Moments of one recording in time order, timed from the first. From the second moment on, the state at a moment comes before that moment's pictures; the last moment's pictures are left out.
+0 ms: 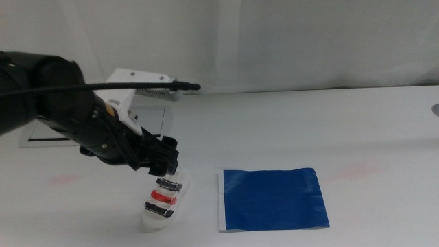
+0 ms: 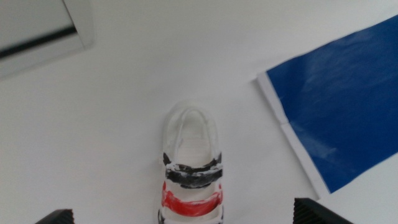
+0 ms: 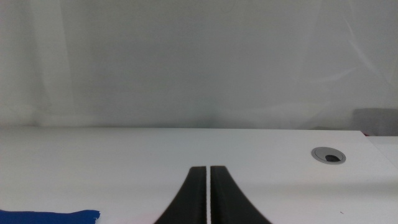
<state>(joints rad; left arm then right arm) -0.37 1.52 -1.08 -0.10 0.82 0.05 0.15 0.10 0.00 -0.08 0.05 0.06</state>
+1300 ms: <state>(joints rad) -0.42 1.86 -1.09 -0.08 0.71 -0.09 0.15 0.10 0.00 -0.08 0.05 0.06</state>
